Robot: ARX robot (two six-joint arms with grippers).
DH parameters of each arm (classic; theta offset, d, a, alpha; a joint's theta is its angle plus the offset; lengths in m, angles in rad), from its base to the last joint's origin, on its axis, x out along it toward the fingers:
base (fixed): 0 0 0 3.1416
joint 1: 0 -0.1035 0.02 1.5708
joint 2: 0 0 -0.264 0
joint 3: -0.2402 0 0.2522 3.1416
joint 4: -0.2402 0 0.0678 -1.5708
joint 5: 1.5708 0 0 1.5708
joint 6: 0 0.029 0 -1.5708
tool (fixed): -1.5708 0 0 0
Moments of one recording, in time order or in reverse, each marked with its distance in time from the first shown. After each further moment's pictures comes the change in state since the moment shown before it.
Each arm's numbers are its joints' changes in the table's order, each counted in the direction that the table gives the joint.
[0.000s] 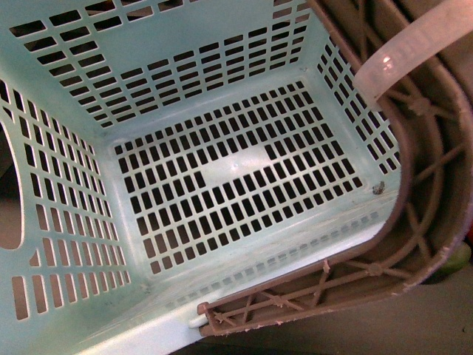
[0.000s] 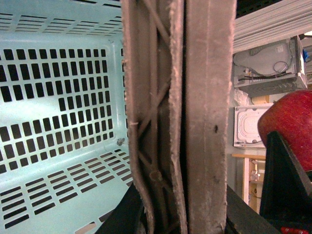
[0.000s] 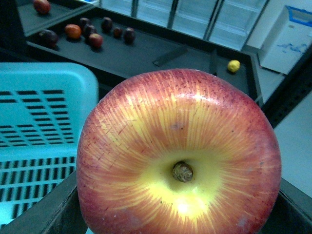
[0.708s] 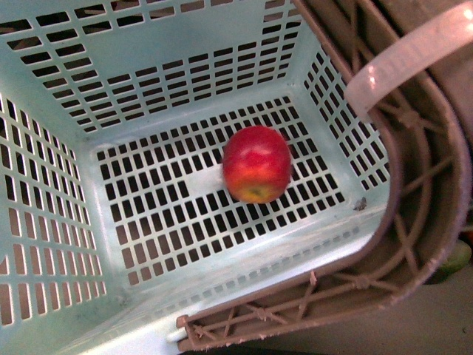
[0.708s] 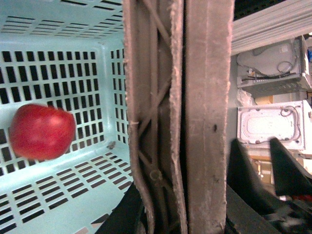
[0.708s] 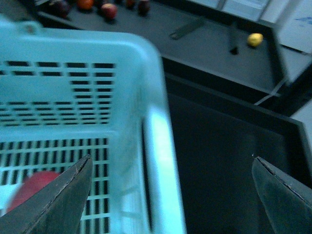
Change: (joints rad) left arm 0.000 0.008 0.000 0.000 0.006 0.004; right arm -0.101 -0.007 0.076 -0.016 -0.351 0.096
